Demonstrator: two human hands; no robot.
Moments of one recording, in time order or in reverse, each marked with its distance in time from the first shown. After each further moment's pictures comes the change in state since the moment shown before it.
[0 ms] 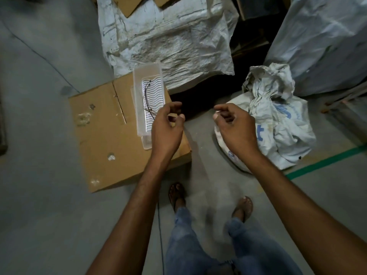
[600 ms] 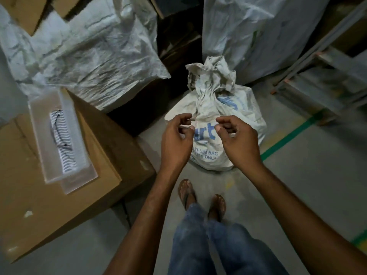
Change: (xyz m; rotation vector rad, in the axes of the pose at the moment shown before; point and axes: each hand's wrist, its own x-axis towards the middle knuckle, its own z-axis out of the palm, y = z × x) left_hand -0.021 0.056 0.253 -0.013 -0.317 0.028; right_hand 0.034 0.150 -0.180 -0.009 0.161 0.177
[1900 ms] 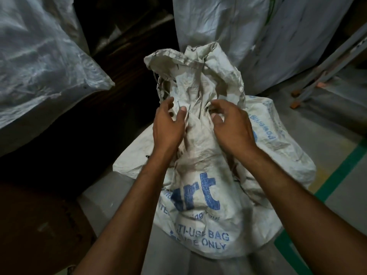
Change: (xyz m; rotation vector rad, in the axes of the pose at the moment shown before) left_hand 0.343 -0.280 0.263 0.040 0.062 0.022; right_hand 0.334 0.309 0.161 -0.264 0.090 -0.067
